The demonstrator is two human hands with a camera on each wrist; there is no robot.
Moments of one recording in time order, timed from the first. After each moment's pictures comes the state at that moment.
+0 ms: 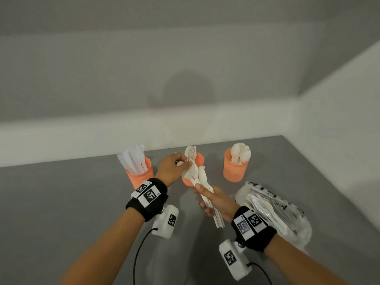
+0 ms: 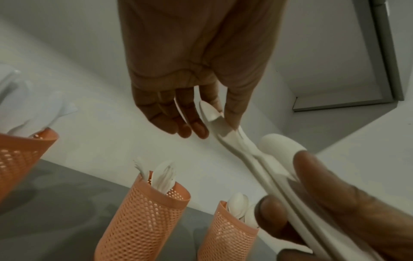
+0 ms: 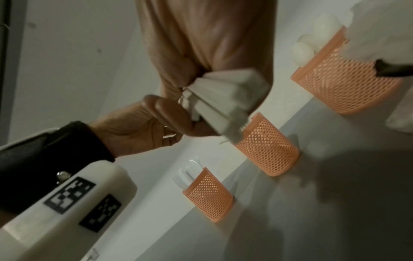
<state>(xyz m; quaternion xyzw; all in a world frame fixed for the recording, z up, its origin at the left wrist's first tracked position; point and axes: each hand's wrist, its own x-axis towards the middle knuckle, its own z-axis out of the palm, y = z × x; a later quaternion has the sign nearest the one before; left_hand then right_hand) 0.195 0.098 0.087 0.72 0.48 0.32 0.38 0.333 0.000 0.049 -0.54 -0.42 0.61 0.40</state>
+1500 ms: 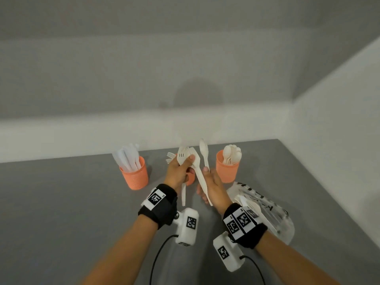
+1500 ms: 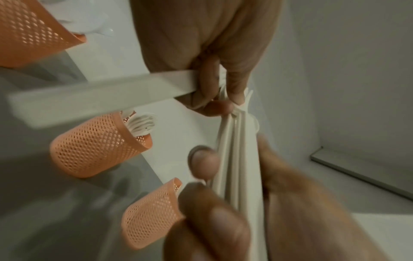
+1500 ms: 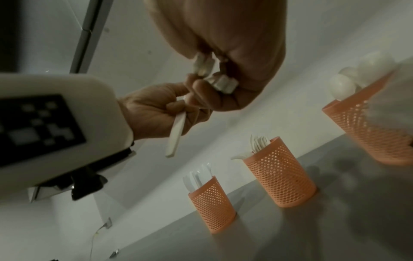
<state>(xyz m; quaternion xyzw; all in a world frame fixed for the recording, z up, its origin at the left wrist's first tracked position) 0.250 0.056 0.087 0.48 0.43 0.47 0.60 0.354 -0.003 0.058 -0.56 -0.47 0.45 0.52</state>
